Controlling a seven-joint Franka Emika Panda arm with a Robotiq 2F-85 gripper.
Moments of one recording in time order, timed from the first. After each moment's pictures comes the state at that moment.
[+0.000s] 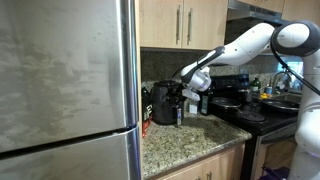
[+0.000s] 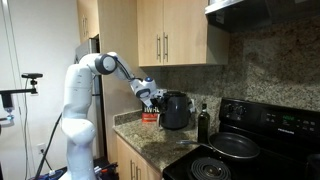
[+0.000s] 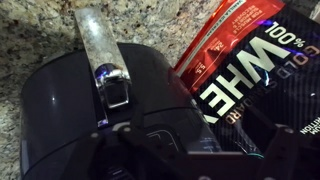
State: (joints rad) arm 0.18 0.13 0.21 -2.15 0.65 2.88 -0.21
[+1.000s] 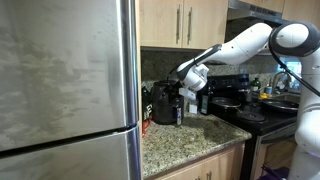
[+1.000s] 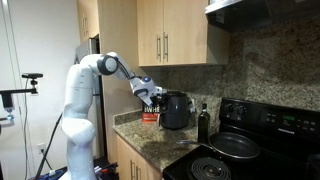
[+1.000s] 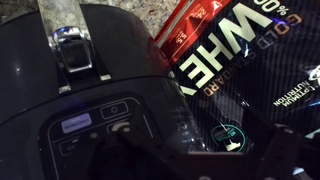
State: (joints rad) arm 0.17 0.15 0.28 -2.11 0.83 3.01 -0.38
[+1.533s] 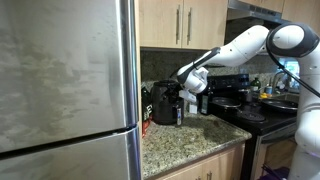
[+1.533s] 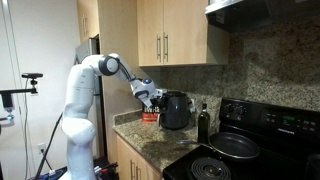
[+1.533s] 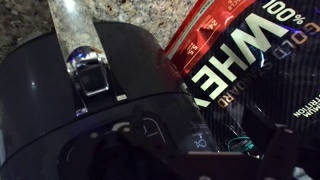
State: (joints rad) arm 0.18 0.17 0.26 -2.13 0.79 3.01 -0.31
